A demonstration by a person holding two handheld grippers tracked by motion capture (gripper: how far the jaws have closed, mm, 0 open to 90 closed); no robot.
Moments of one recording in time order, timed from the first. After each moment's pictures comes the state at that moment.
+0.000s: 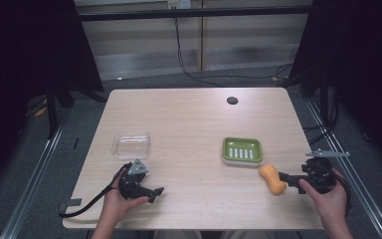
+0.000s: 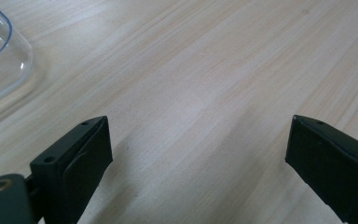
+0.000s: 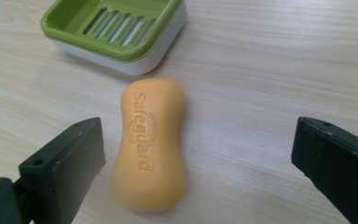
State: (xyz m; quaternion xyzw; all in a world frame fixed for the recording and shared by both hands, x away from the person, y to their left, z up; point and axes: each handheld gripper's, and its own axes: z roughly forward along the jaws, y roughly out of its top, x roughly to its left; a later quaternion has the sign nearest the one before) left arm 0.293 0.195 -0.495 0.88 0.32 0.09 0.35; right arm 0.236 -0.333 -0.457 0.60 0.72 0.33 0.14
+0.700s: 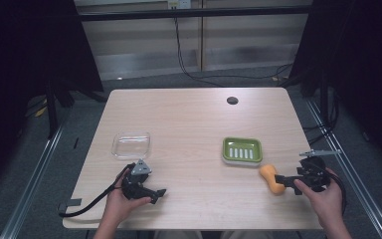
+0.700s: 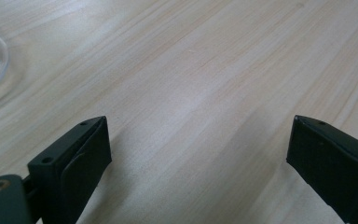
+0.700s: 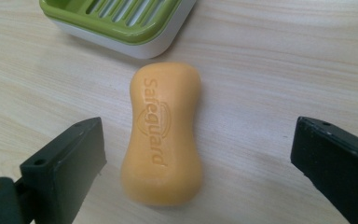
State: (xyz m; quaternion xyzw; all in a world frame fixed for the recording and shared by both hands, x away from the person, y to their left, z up) left arm 0.294 0.189 -0.497 0.88 0.31 0.08 0.34; right arm 0.242 -0.325 -0.461 0.60 0.73 0.31 0.11
